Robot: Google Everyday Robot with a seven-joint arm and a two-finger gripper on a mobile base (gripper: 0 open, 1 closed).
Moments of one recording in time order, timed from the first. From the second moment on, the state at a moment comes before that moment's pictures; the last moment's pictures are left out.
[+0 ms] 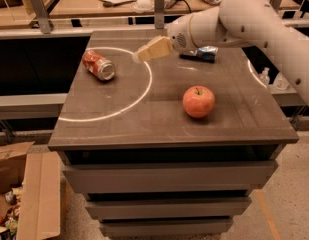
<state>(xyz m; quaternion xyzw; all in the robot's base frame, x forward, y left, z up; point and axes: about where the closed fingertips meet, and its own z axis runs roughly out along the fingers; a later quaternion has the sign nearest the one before) 0.711 -0.003 0.942 -0.42 0.73 0.24 0.48</state>
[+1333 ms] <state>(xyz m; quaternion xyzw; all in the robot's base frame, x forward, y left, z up) 0.706 0.078 0.908 -0.45 0.75 0.22 0.43</state>
